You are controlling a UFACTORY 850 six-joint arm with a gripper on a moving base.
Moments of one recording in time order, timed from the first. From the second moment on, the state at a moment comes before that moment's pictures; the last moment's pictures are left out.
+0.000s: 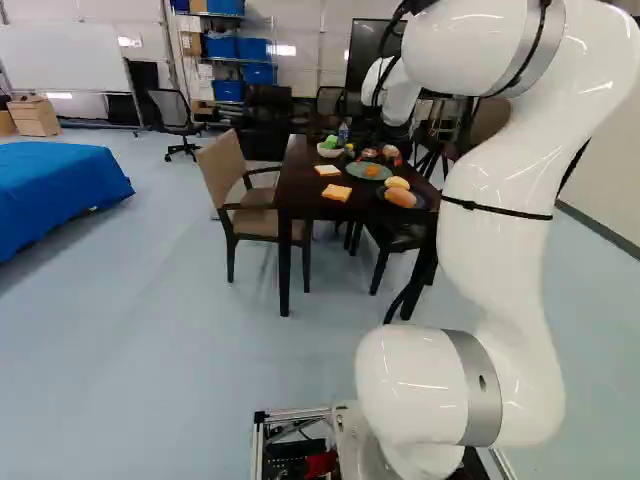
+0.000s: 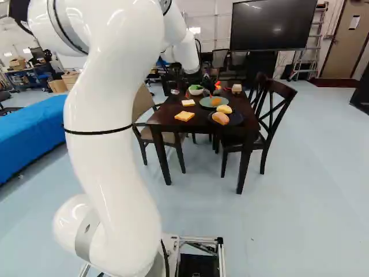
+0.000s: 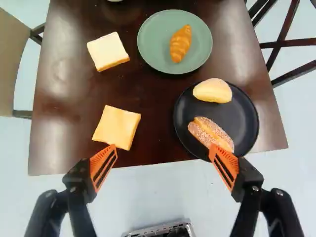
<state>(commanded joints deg) -11.8 -21.0 -80.7 -1.5 -25.0 0.0</state>
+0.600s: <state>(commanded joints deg) -9.0 -12.2 -62.5 -1.2 -7.0 0.0</state>
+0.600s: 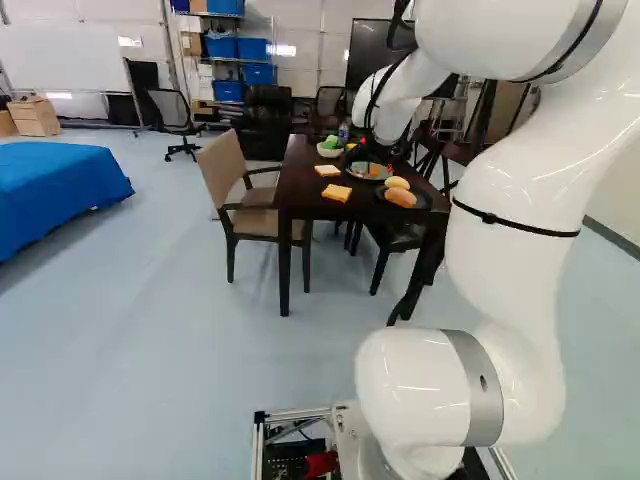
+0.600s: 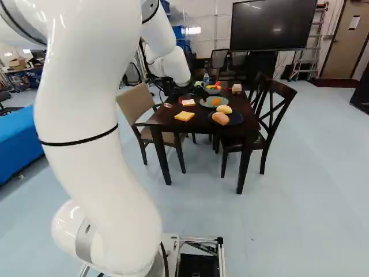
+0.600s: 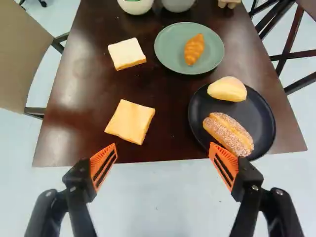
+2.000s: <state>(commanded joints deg) -2.1 9.3 -18.6 -0.3 36.5 0.0</state>
